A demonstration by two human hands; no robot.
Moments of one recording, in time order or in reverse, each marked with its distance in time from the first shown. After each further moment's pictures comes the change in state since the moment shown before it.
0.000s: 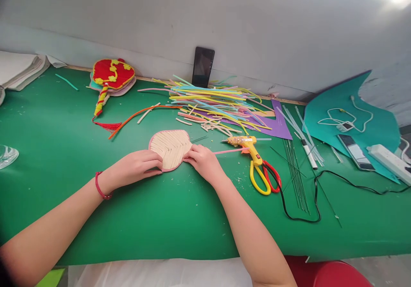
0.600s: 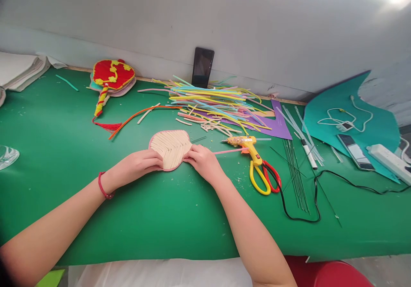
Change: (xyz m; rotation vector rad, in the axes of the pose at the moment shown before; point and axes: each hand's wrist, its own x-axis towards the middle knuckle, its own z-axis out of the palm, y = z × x) left_hand 0.000 -0.003 0.008 -0.101 0.062 -0.064; right_hand 0.000 0.000 0.000 0.004 0.007 -0.008
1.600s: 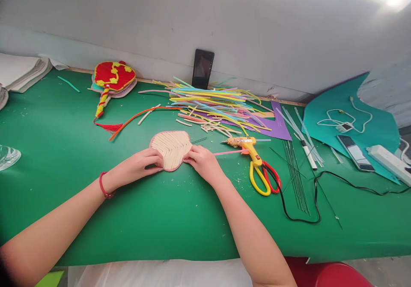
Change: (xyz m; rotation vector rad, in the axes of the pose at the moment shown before) left_hand 0.001 0.001 -0.001 -0.220 -0.043 -0.138; right_hand 0.000 0.000 0.000 0.024 0.007 0.000
